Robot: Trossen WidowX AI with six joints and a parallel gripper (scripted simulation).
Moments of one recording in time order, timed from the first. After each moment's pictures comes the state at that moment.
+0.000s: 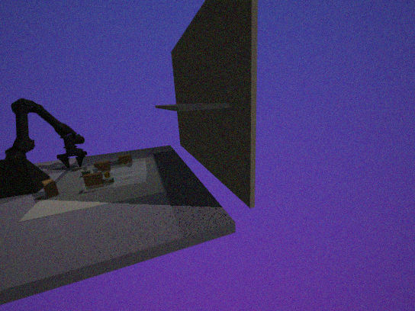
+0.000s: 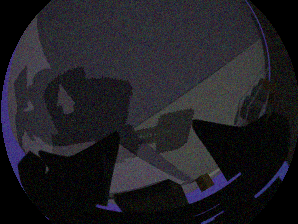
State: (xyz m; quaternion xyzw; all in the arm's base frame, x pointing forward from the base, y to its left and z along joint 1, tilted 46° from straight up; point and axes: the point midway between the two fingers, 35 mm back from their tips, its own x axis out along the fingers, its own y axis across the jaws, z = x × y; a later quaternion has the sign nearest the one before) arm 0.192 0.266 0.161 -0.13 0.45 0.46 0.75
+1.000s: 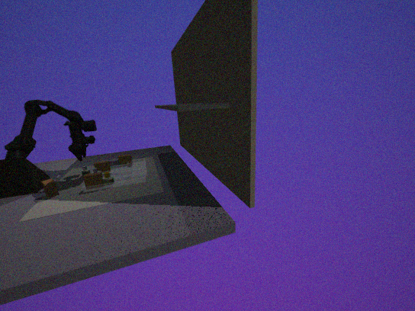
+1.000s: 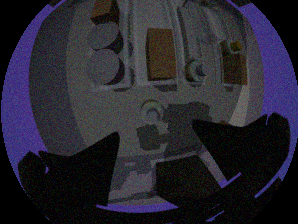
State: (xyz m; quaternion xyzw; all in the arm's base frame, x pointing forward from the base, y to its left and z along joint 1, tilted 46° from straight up) arm 0.270 0.043 0.086 0.32 0.60 0.22 0.70
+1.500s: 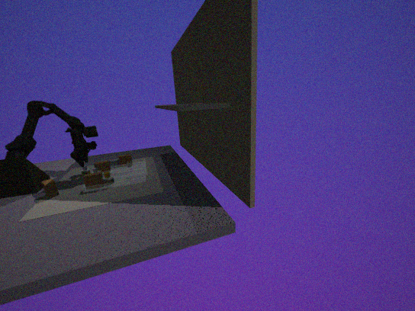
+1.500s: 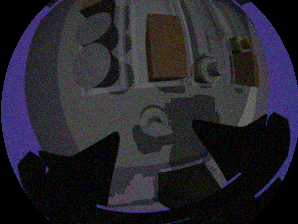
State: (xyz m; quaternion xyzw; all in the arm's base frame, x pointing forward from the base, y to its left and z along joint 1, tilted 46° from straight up) arm 0.278 0.066 0.060 0.32 0.60 0.22 0.70
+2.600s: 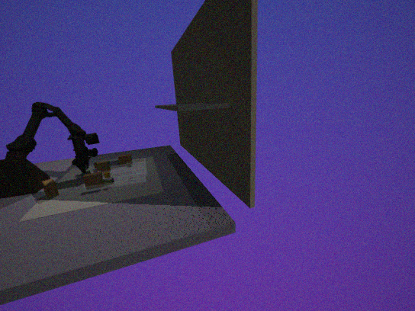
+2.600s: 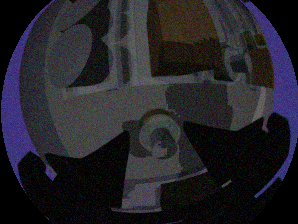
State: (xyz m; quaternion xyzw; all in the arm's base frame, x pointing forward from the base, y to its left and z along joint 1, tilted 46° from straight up) arm 0.283 0.097 0.032 0.33 0.60 0.22 0.69
